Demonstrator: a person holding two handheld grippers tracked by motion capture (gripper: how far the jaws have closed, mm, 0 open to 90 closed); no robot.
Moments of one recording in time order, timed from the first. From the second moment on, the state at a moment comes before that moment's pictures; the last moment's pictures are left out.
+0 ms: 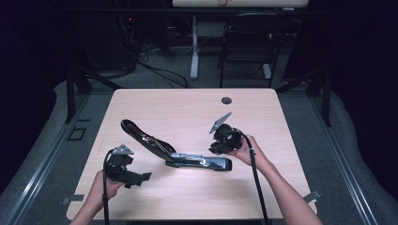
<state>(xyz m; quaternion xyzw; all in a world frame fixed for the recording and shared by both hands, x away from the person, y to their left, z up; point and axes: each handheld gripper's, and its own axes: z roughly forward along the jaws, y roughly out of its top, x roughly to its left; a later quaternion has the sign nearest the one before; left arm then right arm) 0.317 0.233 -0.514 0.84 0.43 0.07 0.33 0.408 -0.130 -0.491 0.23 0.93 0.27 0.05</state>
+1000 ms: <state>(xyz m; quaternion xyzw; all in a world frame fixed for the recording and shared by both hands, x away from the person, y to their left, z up) 0.318 0.233 -0.515 0.84 0.43 0.06 0.32 0.413 -0.090 -0.492 0.15 0.94 0.31 0.04</state>
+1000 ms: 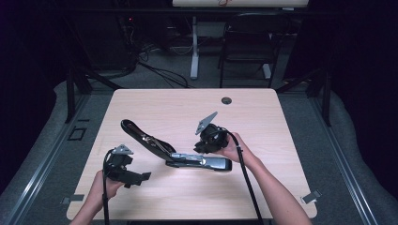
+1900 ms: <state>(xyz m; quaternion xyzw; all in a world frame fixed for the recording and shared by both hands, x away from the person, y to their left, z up) 0.316 0.233 -0.515 0.84 0.43 0.07 0.32 0.413 -0.079 -0.507 0.14 0.94 0.30 0.03</state>
